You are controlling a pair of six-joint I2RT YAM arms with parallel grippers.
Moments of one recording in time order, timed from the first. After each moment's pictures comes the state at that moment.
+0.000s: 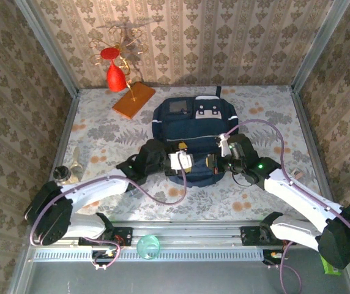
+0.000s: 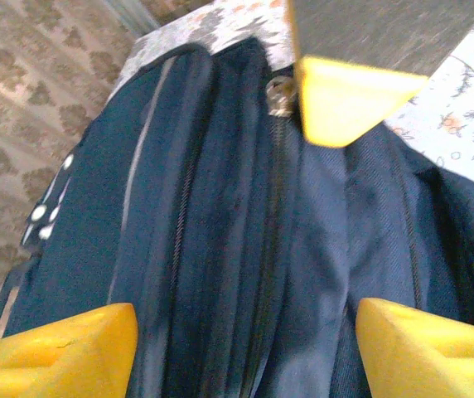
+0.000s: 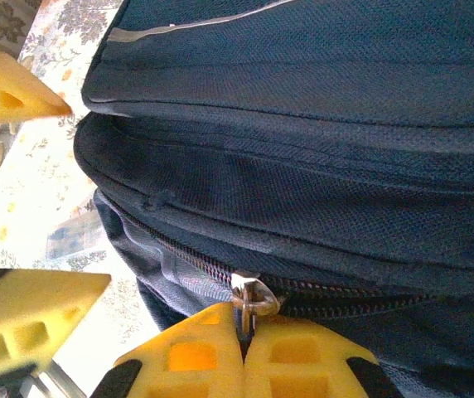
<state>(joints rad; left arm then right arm) -0.89 1.31 0.72 0.14 0.19 0.71 0.55 1.08 0.73 -0.37 -0.22 0.46</state>
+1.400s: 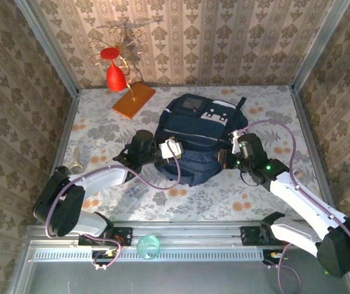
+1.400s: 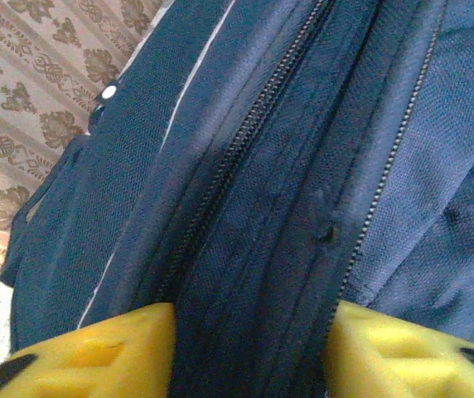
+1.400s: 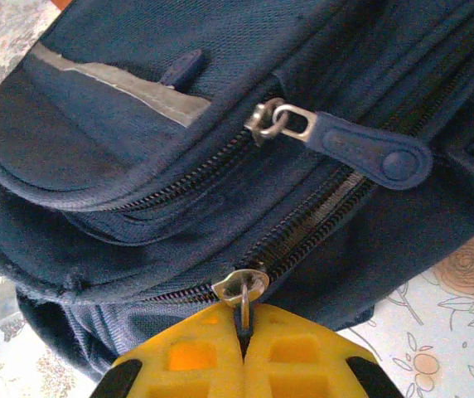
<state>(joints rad) -0.67 1.38 0.69 0.23 0.33 0.70 0.44 1.01 0.69 -0.38 -0.12 0.45</state>
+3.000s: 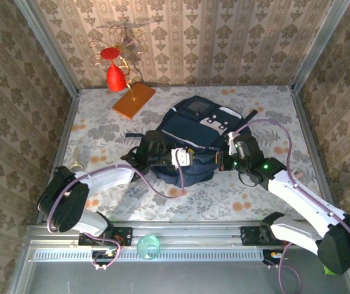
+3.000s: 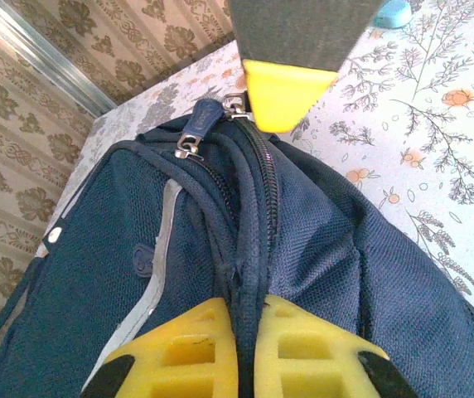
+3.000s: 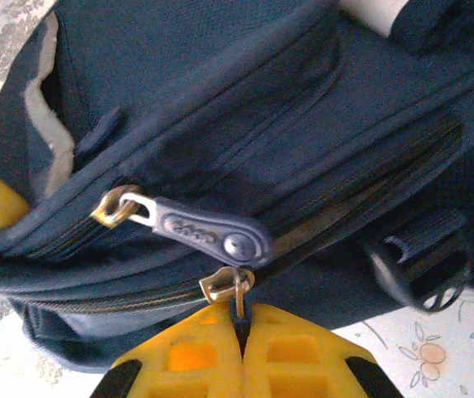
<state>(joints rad) -0.75 1.44 0.75 0.26 0.54 0.83 0.46 1.04 0.73 -0.44 -0.08 0.42</state>
